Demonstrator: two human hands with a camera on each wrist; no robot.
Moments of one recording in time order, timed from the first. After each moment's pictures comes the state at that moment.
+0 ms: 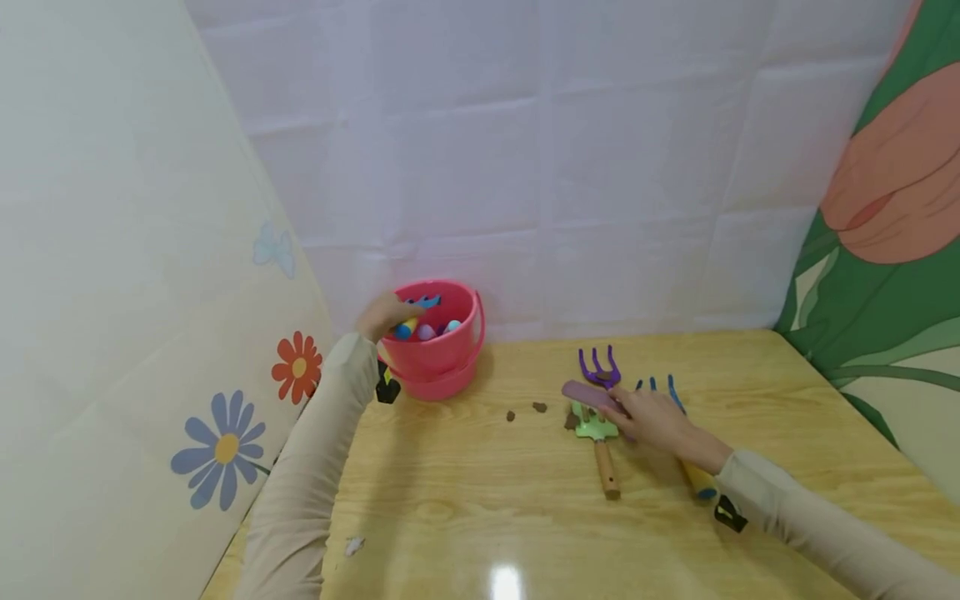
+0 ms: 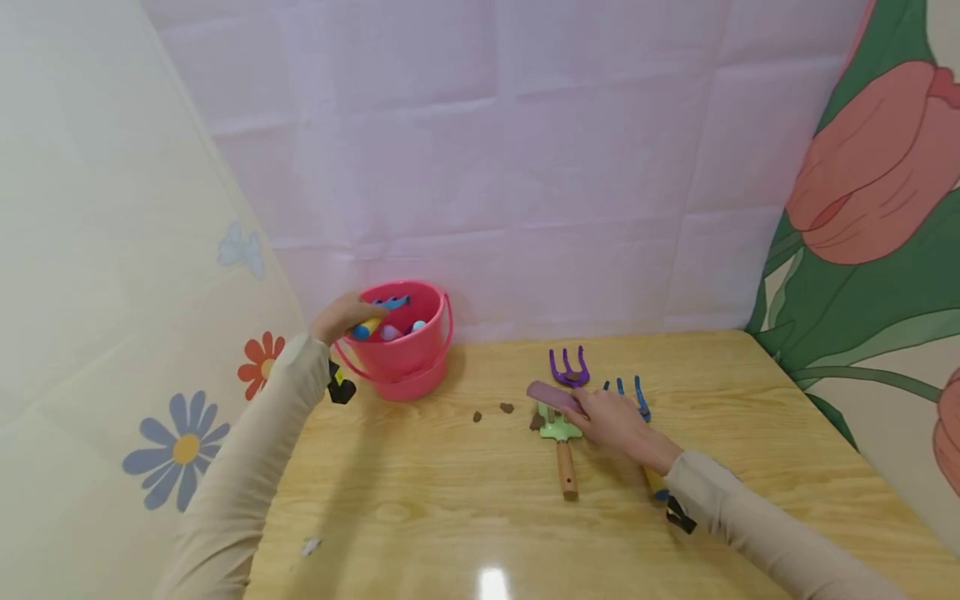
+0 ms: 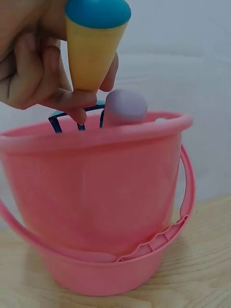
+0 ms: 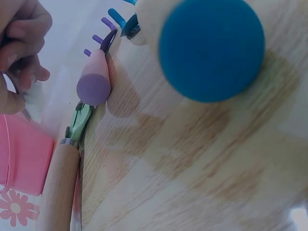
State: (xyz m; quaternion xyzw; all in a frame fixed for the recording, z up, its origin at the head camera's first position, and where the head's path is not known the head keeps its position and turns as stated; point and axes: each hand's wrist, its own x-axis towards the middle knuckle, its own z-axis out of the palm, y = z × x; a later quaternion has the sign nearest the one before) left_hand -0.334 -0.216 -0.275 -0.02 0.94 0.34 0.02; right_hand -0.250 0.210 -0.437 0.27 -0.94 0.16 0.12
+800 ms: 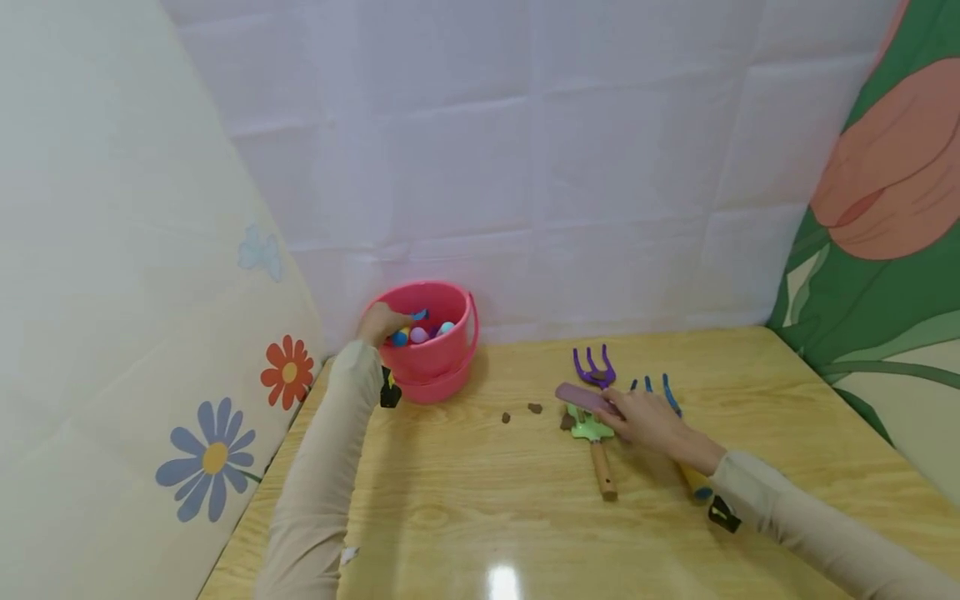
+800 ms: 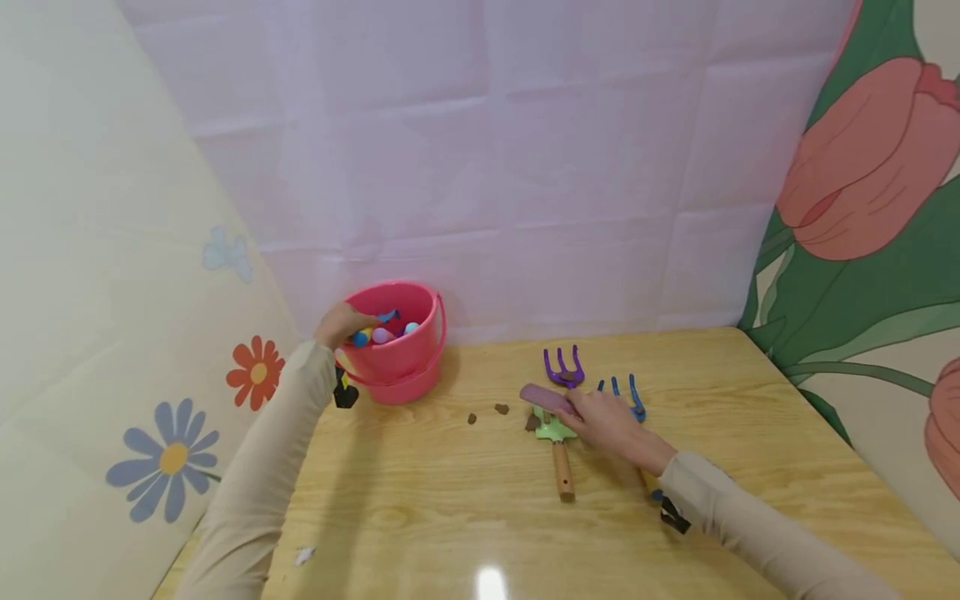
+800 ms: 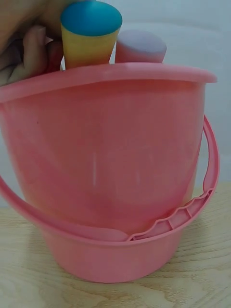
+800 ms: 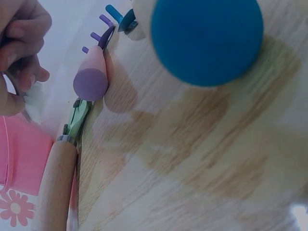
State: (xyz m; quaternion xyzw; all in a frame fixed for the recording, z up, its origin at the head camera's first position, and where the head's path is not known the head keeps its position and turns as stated) left_hand -0.342 -0.223 -0.301 -0.04 0.95 0.30 -0.02; right_hand -0.244 0.207 -0.439 0.28 -0.94 0.16 0.13
